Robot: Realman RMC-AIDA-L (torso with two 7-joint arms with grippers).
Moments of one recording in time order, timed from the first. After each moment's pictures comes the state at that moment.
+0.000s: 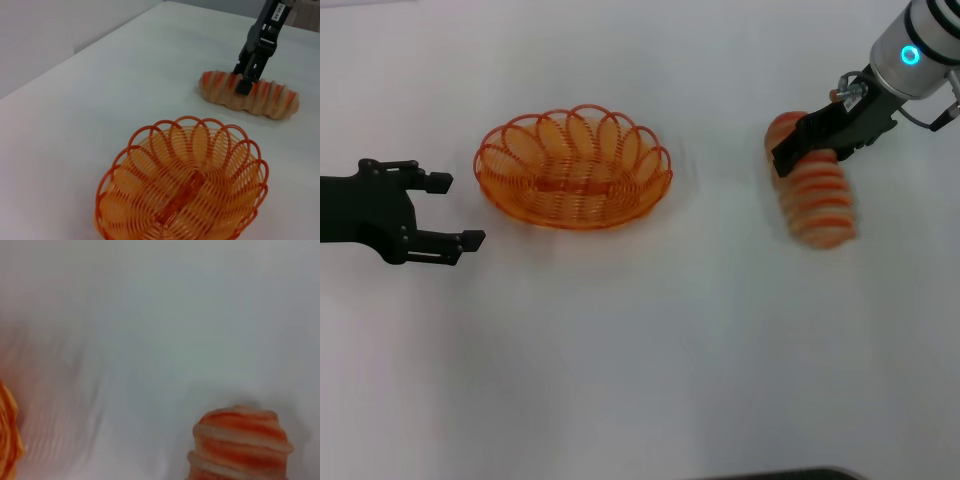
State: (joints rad) left arm -0.46 -2.12 0.75 1.04 2.31 1.60 -1.50; right arm 0.89 2.09 -1.02 -0.83 -2.90 -1.41 2.88
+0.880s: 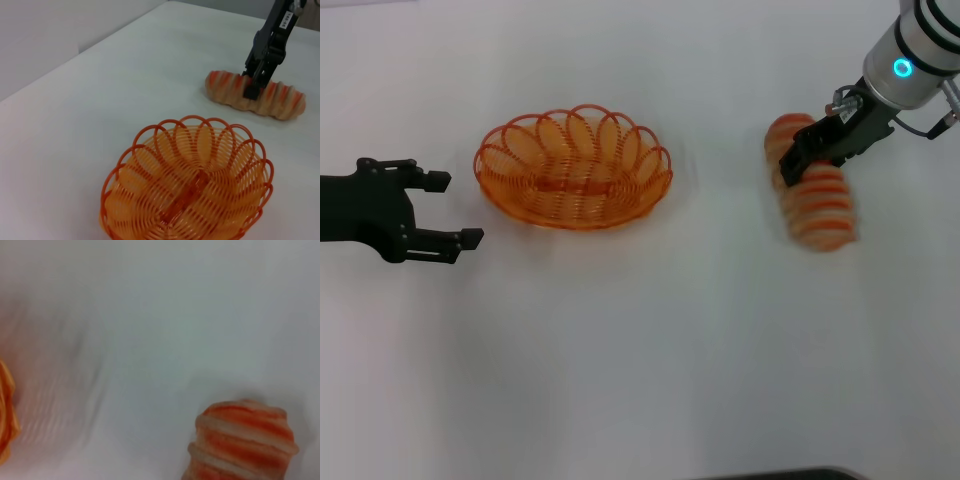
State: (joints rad) left arm -0.46 -2.12 0.75 1.04 2.31 1.59 -1.50; right arm 0.89 2.09 -1.09 -0.82 -2.89 -1.40 2.87
